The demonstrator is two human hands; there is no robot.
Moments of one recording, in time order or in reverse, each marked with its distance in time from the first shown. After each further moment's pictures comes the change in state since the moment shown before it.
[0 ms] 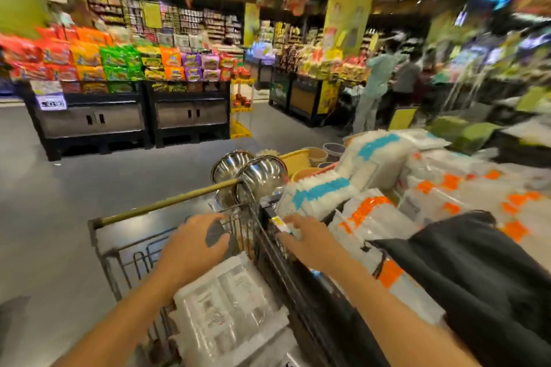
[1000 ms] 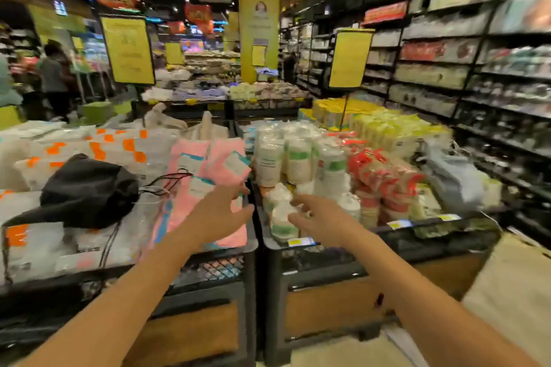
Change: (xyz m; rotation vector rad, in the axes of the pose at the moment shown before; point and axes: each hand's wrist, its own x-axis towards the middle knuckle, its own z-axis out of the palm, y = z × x) left_hand -0.529 0.417 0.125 -0.121 -0.723 1.183; right_hand -0.816 -0.023 -0.112 -0.079 0.628 1.005
